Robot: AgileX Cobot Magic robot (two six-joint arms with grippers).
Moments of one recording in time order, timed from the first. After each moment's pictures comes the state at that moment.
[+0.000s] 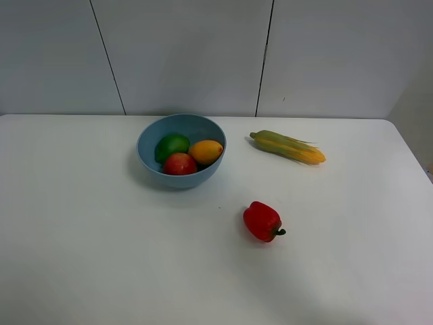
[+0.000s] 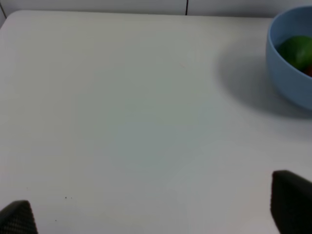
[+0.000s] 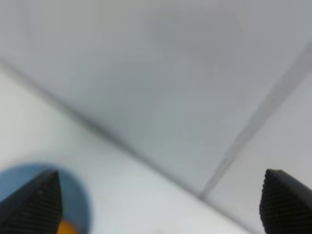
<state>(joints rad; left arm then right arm) 0.06 -0.01 -0.51 0.01 1.05 -0.08 0.35 1.65 -1.97 0.16 0.90 -0.19</state>
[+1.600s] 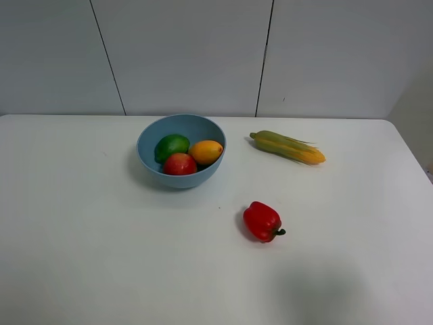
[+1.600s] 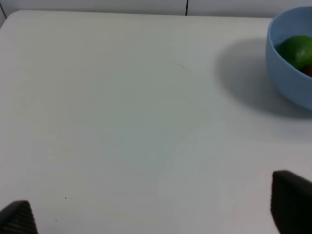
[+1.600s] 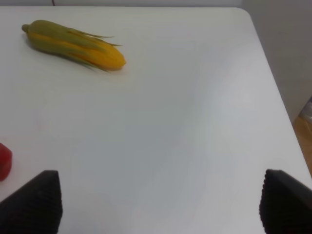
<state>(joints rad) 0.06 -0.01 -0.51 0.01 1.05 -0.08 -0.08 0.00 -0.51 0.05 1.07 0.00</state>
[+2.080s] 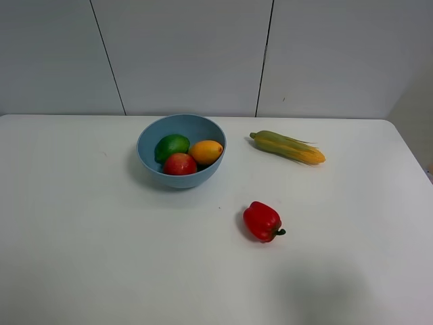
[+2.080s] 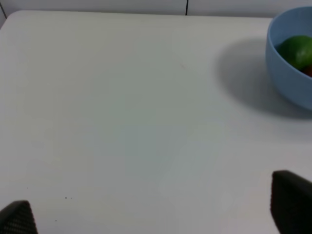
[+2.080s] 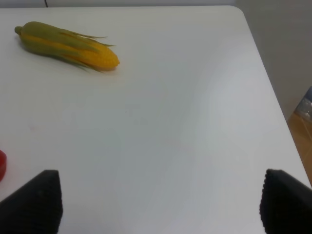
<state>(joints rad) 0.06 -0.01 -0.51 0.01 1.05 -0.08 -0.08 0.00 -0.51 0.03 1.07 0.03</state>
